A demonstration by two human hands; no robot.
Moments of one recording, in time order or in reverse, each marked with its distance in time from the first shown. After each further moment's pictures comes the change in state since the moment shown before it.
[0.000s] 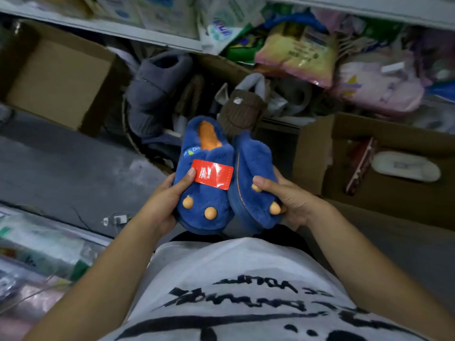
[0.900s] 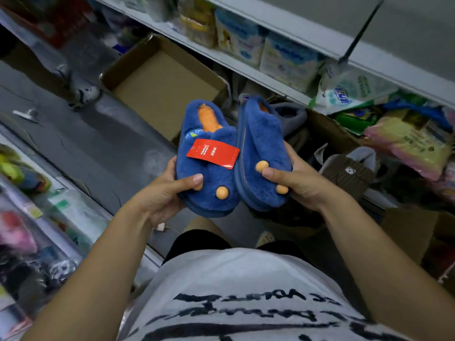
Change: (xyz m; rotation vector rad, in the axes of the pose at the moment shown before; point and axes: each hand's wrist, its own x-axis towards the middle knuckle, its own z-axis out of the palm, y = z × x) left_hand -0.002 0.136 -0.258 -0.230 -0.102 0.229; right_hand 0.165 -0.117 0.246 -0.326 -0.253 -0.238
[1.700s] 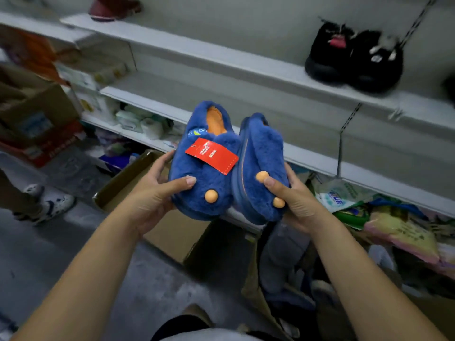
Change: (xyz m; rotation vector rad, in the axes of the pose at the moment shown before) left_hand 0.120 0.308 -0.105 0.185 -0.179 0.396; right_hand 0.195 -0.189 0.122 0.110 0.294 -0.345
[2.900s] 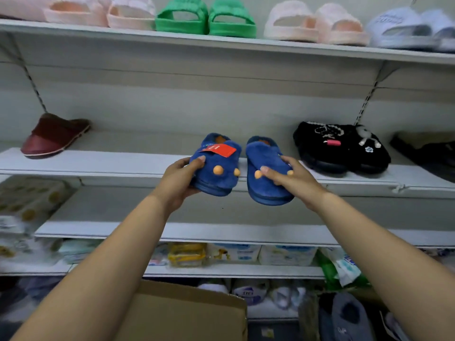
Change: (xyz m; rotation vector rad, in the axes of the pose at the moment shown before) left_hand 0.388 0.185 -0.058 0.159 -0.268 0.067; right_hand 0.300 -0.134 0.034 -0.636 0.623 -0.192
